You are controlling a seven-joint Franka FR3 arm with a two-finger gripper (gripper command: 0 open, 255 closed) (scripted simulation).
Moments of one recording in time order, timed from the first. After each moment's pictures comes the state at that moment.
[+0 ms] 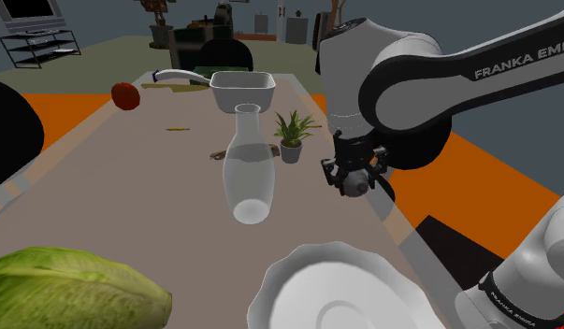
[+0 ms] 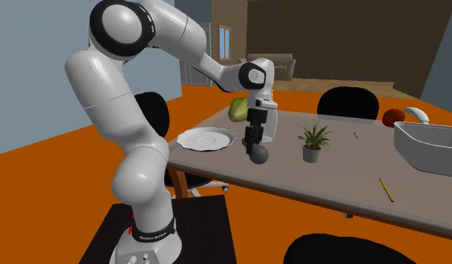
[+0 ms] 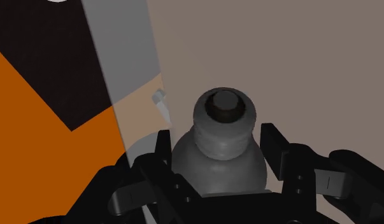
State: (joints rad) arm -0.01 -0.31 0.51 -2.34 -0.02 1.81 1.09
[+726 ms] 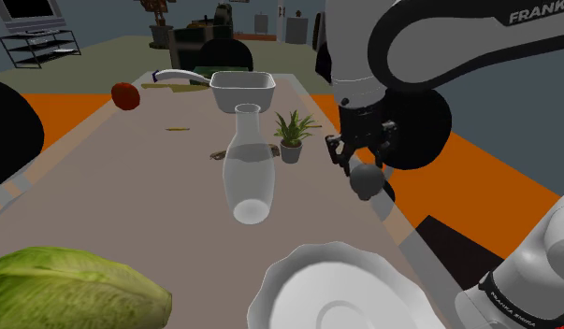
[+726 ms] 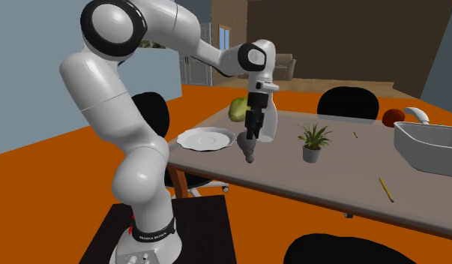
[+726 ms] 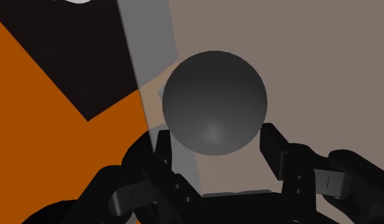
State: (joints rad) arm -0.01 -0.35 0.49 -2.23 -0.01 1.66 1.06
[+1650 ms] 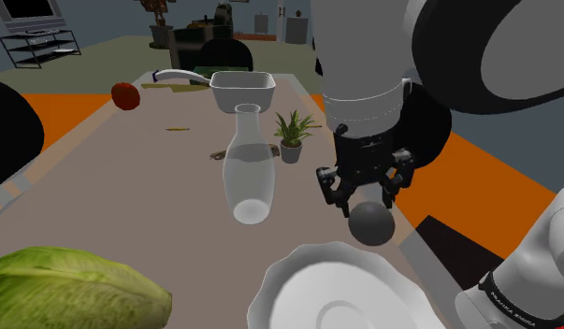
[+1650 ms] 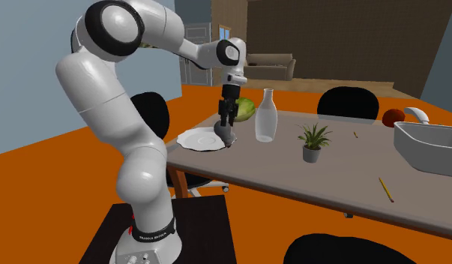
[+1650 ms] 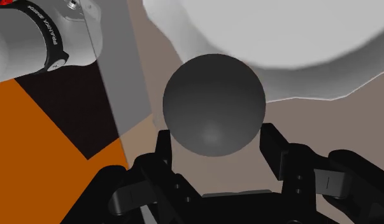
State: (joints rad) arm 0.10 -0.36 0.66 -2.15 0.12 1.57 1.30
